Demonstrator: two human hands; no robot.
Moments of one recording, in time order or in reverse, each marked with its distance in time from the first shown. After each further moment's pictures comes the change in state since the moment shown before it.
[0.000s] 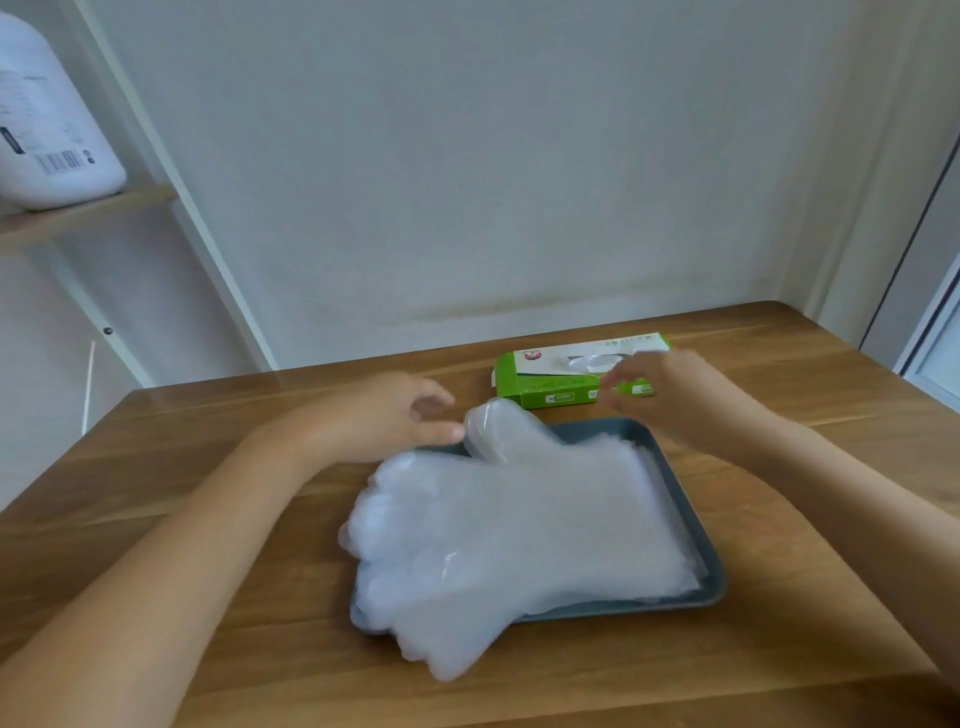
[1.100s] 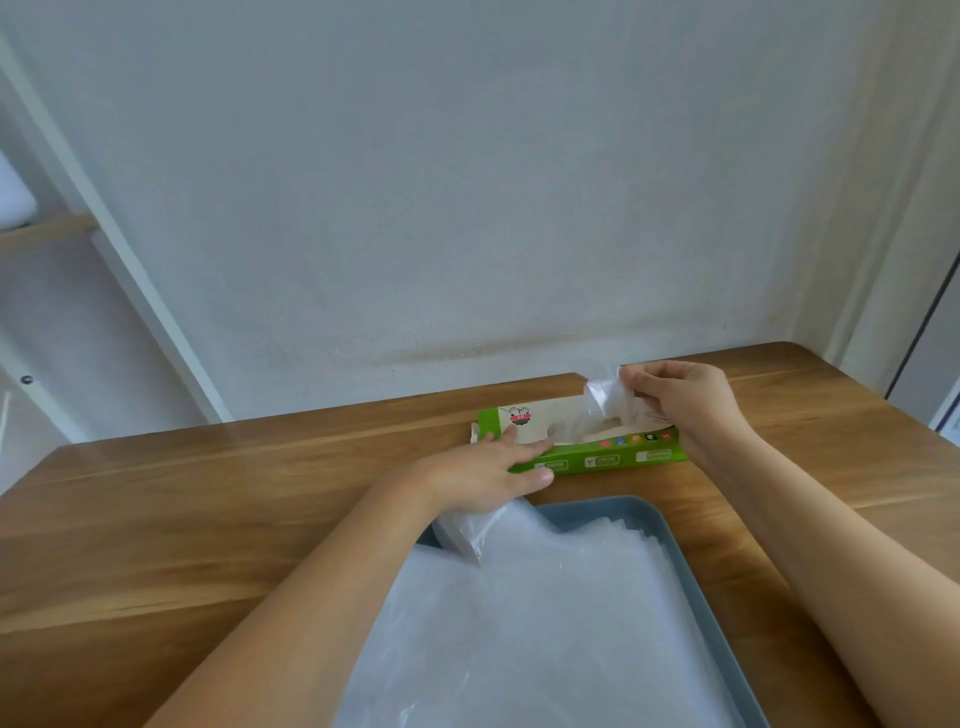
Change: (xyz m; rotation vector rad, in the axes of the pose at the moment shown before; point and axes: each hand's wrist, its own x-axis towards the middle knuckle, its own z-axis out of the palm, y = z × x) left_hand 0.135 0.029 0.057 0.013 -0.273 0.070; right_hand 0.104 0.072 0.031 0.981 0.362 0.469
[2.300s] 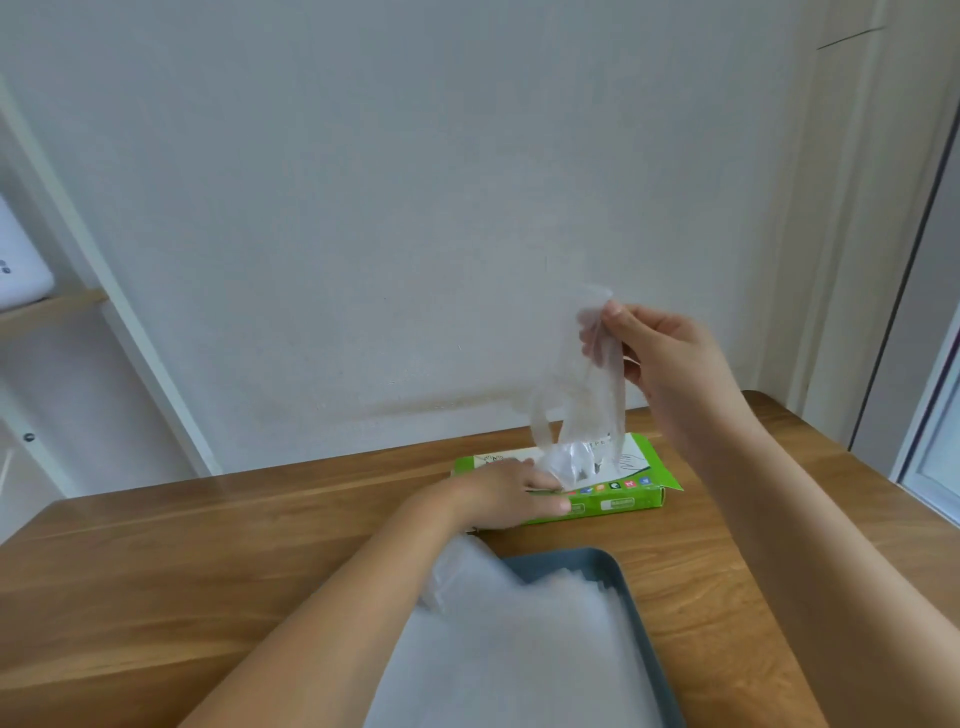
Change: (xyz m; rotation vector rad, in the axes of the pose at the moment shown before) left_hand 0.019 0.053 -0.019 -0.088 0.071 0.012; right_hand -0.037 -0.096 -0.014 0.318 -0.225 -0.378
